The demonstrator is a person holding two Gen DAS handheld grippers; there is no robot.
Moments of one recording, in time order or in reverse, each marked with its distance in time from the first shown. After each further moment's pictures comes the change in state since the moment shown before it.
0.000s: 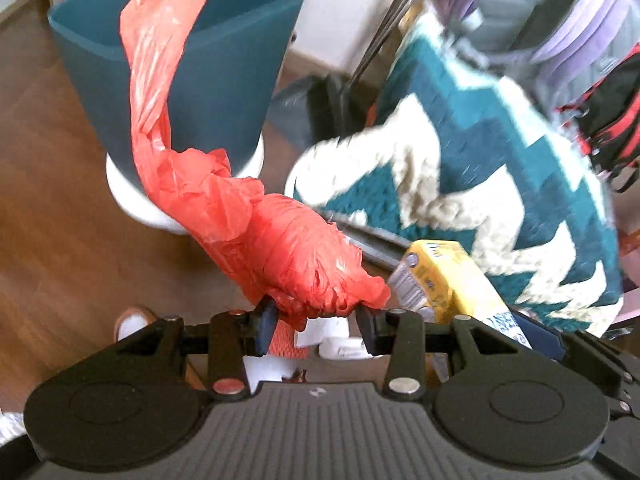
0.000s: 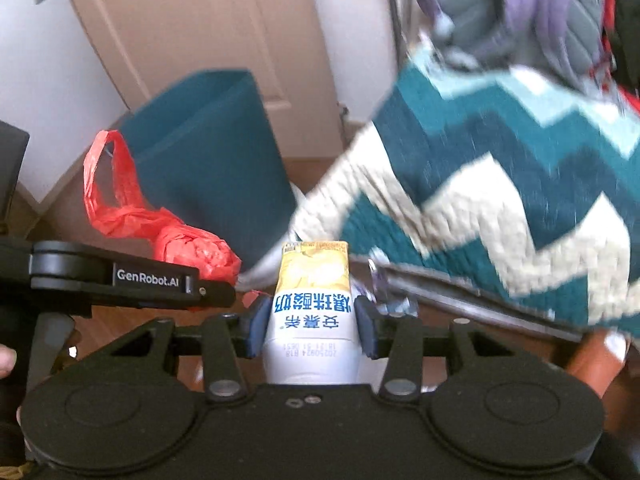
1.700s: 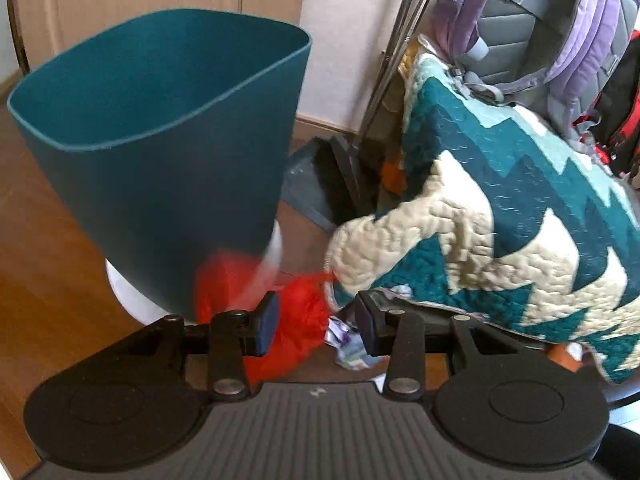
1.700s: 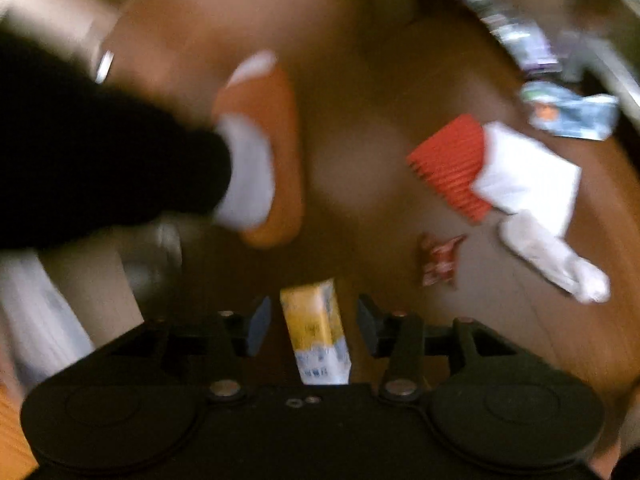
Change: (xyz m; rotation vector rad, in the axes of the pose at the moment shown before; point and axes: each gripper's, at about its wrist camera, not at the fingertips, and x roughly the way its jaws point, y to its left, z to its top) left arm 0.067 0.021 0.036 0.147 -0.177 0.061; right arm 0.213 0.028 -0.216 -0.422 0.756 0.275
